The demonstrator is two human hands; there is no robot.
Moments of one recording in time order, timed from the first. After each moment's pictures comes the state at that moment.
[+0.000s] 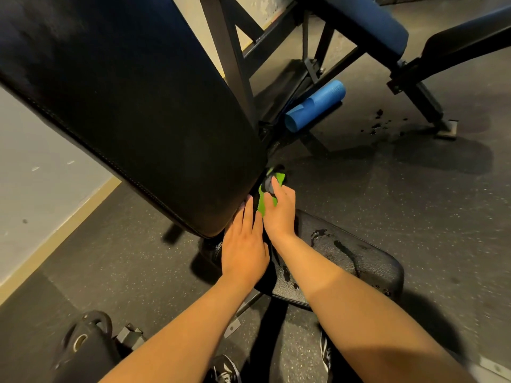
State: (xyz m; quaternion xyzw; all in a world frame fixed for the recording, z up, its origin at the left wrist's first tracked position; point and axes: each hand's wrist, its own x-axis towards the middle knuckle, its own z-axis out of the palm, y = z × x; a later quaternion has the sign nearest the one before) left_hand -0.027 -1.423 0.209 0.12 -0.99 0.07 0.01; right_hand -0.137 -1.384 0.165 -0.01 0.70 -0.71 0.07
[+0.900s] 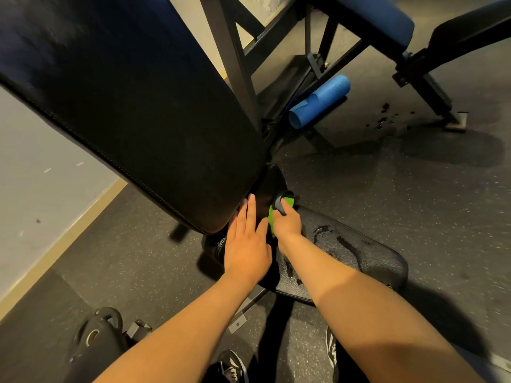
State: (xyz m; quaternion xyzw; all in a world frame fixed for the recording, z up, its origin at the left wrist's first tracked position) left_hand -0.023 -1.422 0.202 0.11 -0.99 0.08 -0.01; right_hand -0.128 -1.381 0.133 0.14 0.66 -0.70 0.24
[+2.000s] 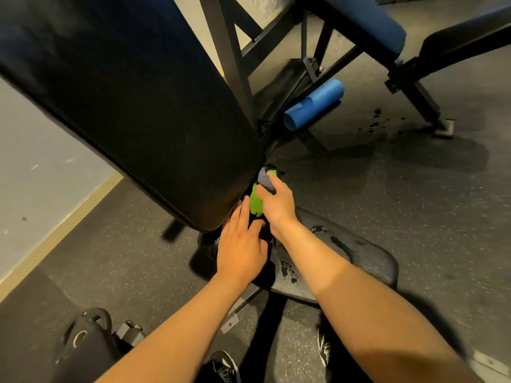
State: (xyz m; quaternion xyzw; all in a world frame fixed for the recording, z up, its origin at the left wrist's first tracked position) left_hand -0.014 -1.427 0.207 0.10 -0.99 -0.02 0.06; right_hand -0.140 -1.377 0.188 0.00 0.63 -0.76 0.18
